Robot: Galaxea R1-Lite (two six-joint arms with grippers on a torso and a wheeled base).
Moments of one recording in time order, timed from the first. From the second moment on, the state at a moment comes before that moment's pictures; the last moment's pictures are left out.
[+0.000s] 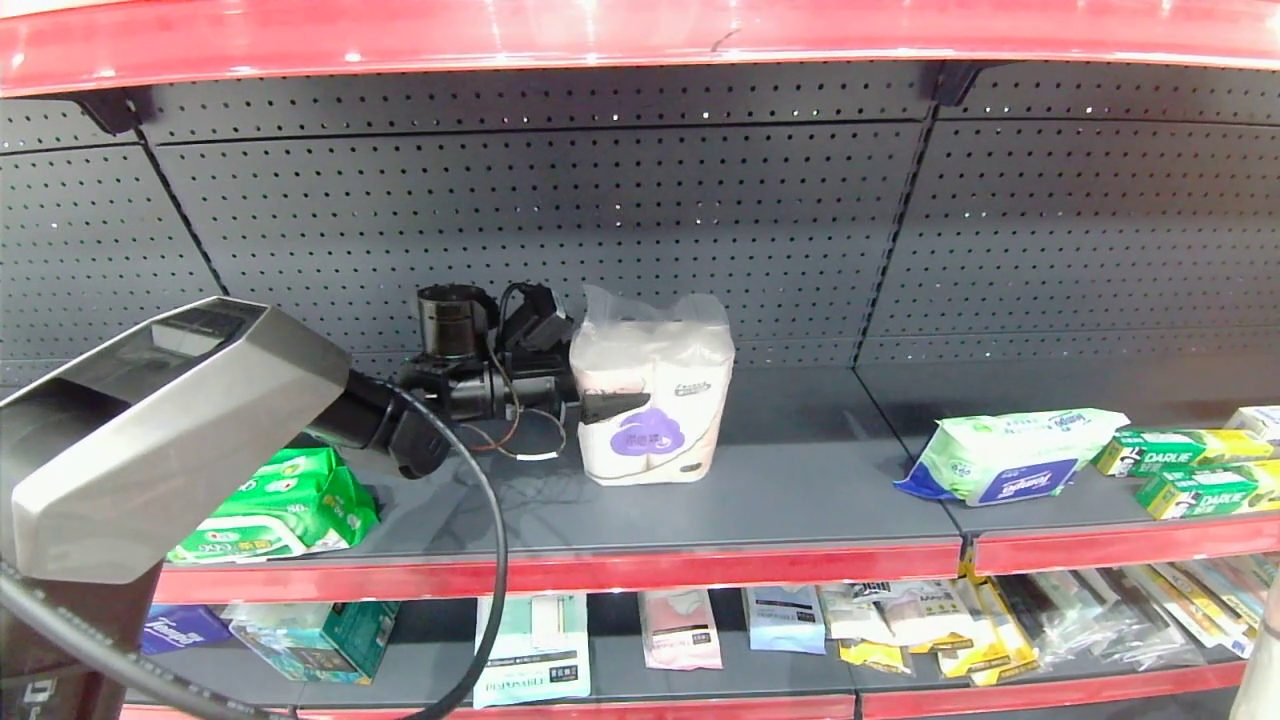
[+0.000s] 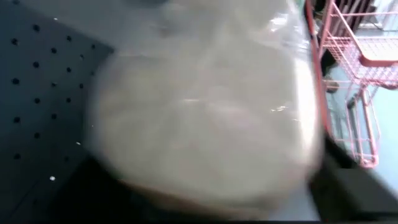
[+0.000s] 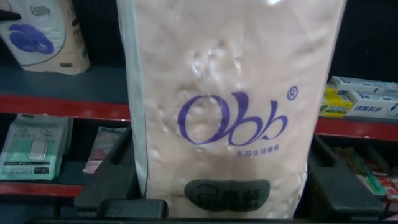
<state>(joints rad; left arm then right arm) -0.32 2.33 -1.31 -0.85 -0.89 0.32 0.09 0.10 -0.35 0.23 -0.09 -0.16</state>
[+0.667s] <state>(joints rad) -0.30 2.27 -1.22 -0.90 -0.92 0.25 0.09 0.10 -0.35 0.22 -0.09 -0.16</state>
